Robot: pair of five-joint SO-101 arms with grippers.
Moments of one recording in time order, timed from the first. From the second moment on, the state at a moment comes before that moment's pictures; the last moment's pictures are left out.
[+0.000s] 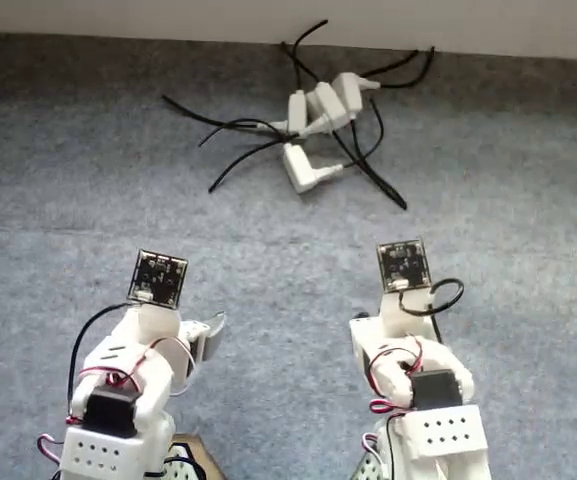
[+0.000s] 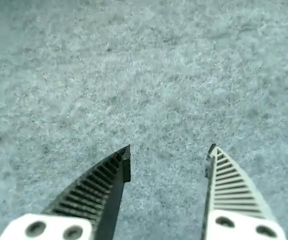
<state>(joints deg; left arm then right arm) 5.0 -104.2 93.8 67.6 0.0 -11.4 -79.7 86.8 53.2 4.6</state>
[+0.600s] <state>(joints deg) 5.4 -104.2 96.2 69.1 0.0 -10.9 -101.5 95.3 59.1 5.0</state>
